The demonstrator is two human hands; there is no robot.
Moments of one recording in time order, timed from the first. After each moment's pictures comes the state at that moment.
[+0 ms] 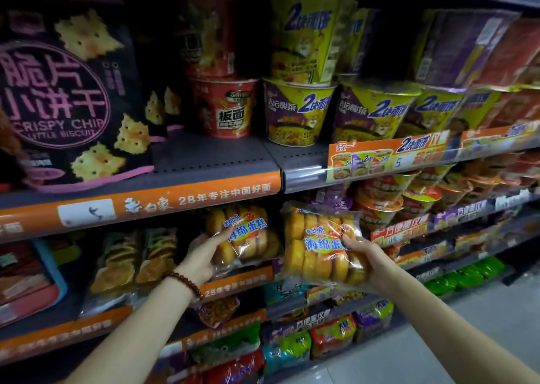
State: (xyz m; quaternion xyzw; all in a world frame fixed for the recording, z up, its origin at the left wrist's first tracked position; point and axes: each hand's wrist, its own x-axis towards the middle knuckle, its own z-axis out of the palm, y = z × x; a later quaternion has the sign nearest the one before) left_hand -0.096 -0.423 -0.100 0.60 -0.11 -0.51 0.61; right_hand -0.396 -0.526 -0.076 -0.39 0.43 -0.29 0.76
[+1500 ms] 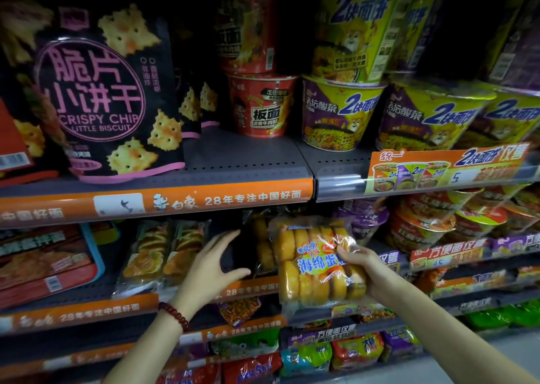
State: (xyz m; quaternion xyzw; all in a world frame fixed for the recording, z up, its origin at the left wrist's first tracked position) left_hand -0.078 -0.367 -0.119 0.75 -0.54 -0.12 0.36; right_hand -0.348 -0.541 -0.092 -0.47 0.37 -0.19 0.78
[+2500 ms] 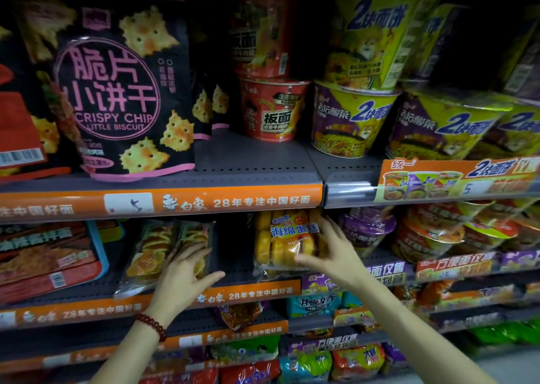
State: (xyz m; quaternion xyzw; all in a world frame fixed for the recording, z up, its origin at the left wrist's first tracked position) left_hand -0.037 -0.337 -0.139 0.84 -0.48 -0.04 0.24; right_hand -0.292 -0.534 -0.084 -0.86 0.35 -0.18 0.33
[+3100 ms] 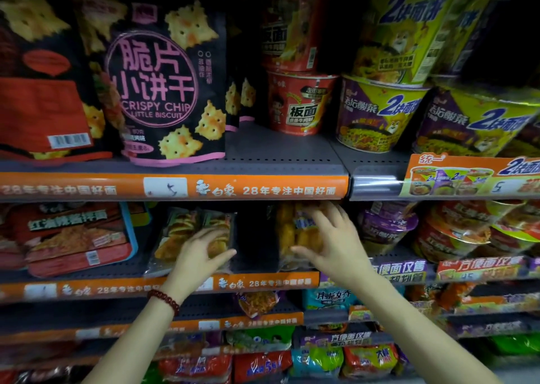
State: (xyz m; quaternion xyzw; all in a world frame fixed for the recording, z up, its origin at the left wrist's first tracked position) left_hand -0.033 -0.324 -0.116 0.81 -0.47 -0.07 0.34; right_hand -0.262 -0.492 -0.058 -0.93 0.28 -0.21 0.07
